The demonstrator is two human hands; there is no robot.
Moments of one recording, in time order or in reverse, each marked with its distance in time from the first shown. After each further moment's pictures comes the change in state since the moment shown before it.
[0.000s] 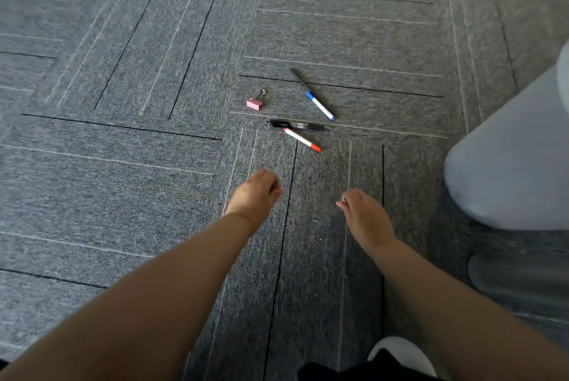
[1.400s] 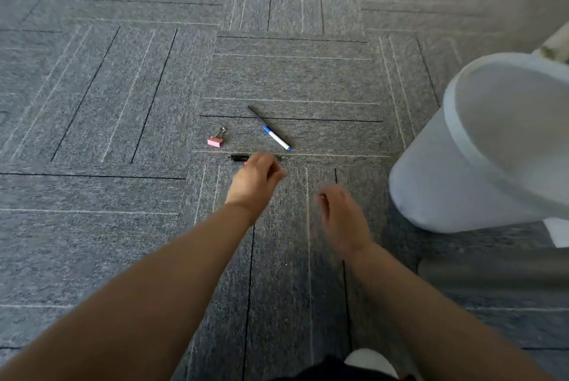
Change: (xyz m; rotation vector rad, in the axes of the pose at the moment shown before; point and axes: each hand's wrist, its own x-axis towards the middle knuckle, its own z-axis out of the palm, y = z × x) left_hand 0.046 0.094 -0.033 -0.103 0.187 0.227; right_hand 0.006 -0.025 -0.084 0.172 0.243 0.098
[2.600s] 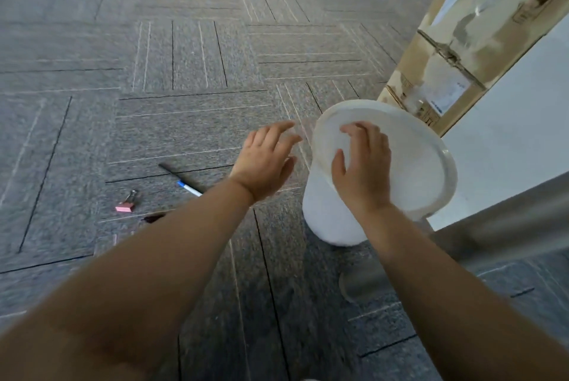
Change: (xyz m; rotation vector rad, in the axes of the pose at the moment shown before) left_hand 0.087 0.164 0.027 0.321 0.034 0.740; right_hand 0.045 0.033 -0.197 -0.381 0.586 0.074
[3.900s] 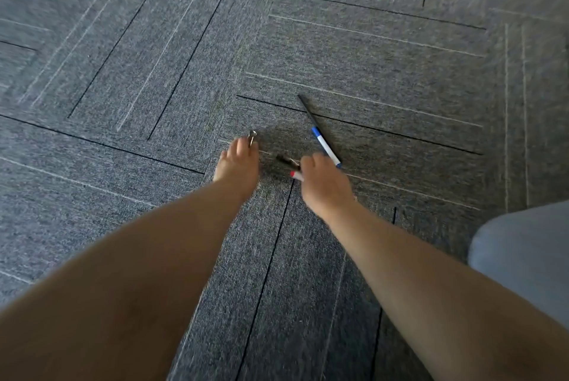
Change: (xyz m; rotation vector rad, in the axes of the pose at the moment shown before) left_hand -0.207 -0.202 0.085 0.183 -0.662 -1.045; right_hand -0.081 -0.146 0.297 0.052 -1.011 -0.472
